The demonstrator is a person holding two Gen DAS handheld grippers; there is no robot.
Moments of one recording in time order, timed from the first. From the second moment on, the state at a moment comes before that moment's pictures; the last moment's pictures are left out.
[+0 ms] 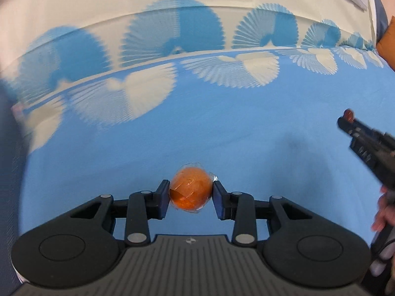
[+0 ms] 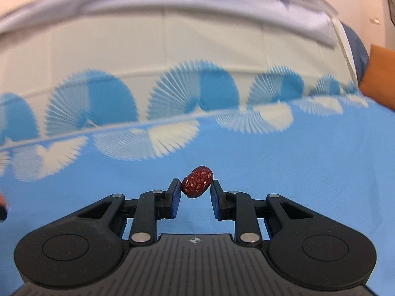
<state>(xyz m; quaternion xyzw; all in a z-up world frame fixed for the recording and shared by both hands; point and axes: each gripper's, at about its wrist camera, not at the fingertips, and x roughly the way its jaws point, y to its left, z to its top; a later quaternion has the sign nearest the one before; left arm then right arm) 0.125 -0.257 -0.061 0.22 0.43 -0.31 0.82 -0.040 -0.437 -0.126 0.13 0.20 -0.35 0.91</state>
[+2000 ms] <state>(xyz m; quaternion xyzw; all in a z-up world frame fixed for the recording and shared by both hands) -0.048 0.042 -0.001 0.12 0.42 -0.18 0.88 -0.170 -0.112 -0.019 0.00 0.31 0.01 0.95</state>
